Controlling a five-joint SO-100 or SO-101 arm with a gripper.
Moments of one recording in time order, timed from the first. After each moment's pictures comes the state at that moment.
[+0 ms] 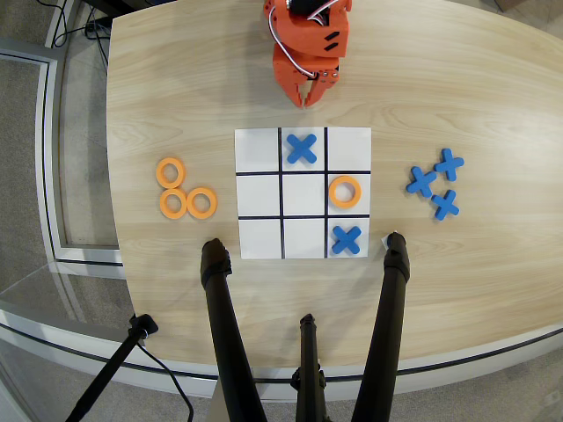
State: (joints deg) arm -0.4 192.7 180.3 74.8 -88.2
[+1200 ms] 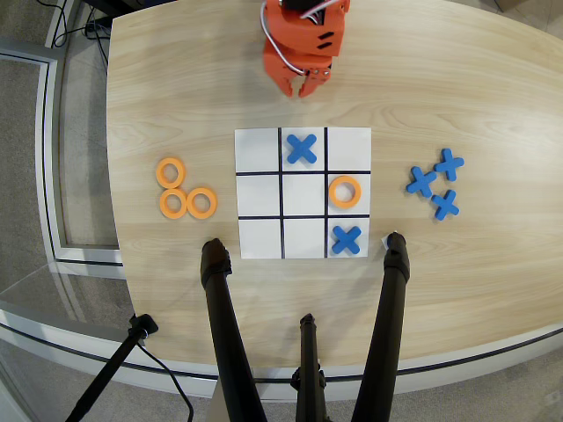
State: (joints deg) arm 6.2 172.6 161.8 78.6 -88.0
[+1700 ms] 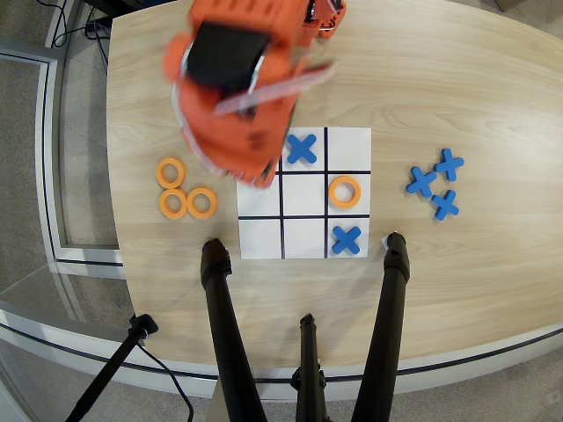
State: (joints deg) arm 18.5 108.6 100.5 71.9 -81.7
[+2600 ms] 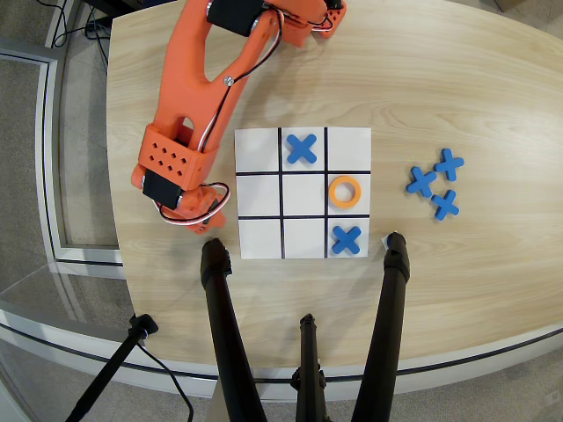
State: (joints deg) arm 28.7 69.5 82.6 54.0 -84.6
